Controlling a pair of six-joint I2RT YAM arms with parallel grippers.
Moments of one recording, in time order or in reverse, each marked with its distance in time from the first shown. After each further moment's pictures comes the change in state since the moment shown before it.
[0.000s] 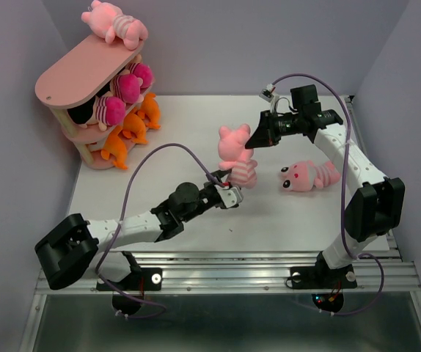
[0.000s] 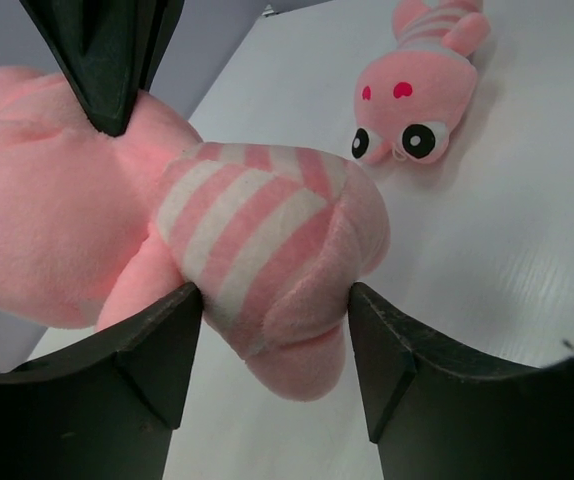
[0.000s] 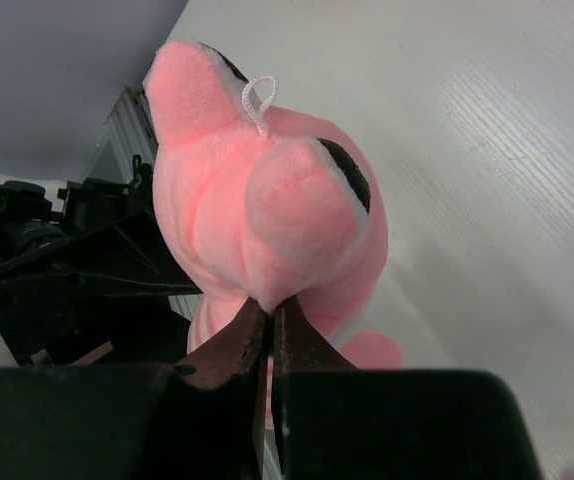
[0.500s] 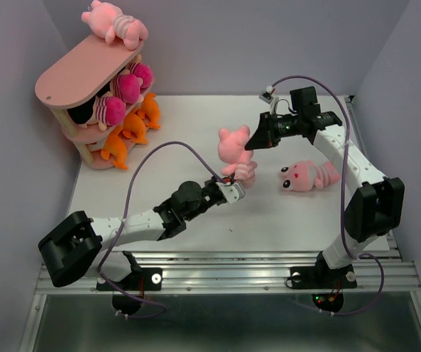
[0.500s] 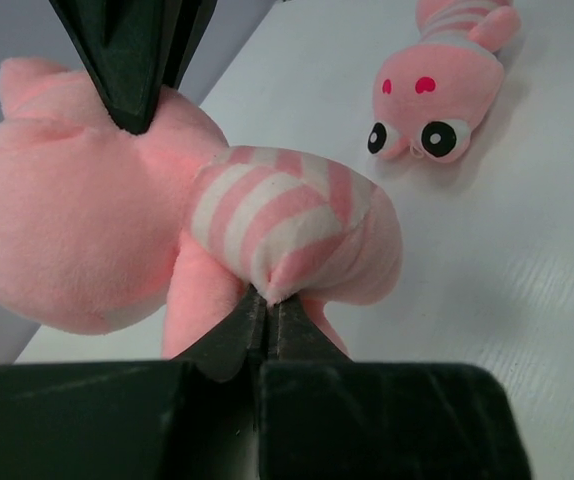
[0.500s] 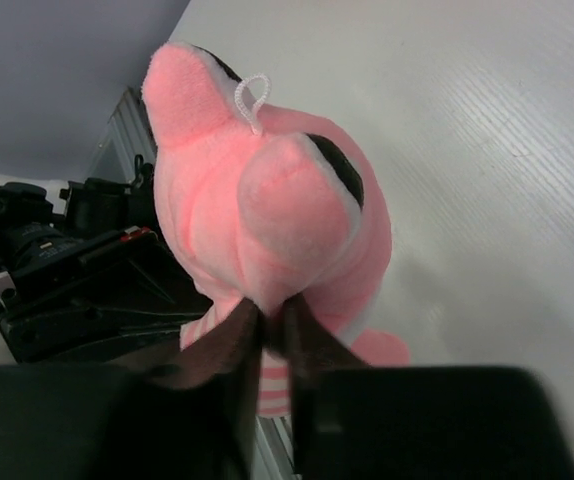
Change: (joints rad) left arm -0.001 0.038 0.030 0.010 -0.059 -0.017; right arm 0.000 -0.002 -0.024 0.017 -0.014 0.003
